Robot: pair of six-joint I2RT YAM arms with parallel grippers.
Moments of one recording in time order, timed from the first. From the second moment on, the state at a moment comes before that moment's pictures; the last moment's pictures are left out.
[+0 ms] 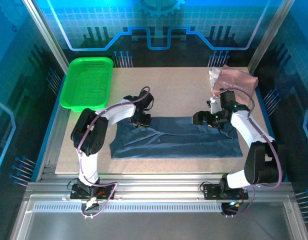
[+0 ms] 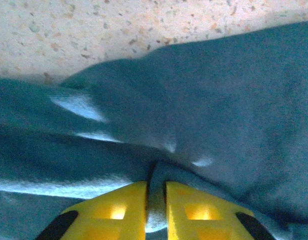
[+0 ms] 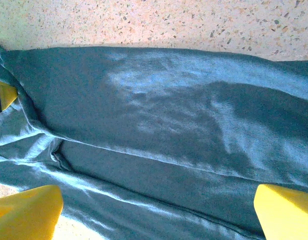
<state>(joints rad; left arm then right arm) -0.51 1.95 1.39 -0.79 0.04 -0.43 0.02 1.43 0.99 -0.74 -0.47 0.12</state>
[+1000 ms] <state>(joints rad) -0.92 1.55 0.98 -0.75 0.04 -0.80 0.02 1.63 1.06 -0.74 -0.42 0.15</state>
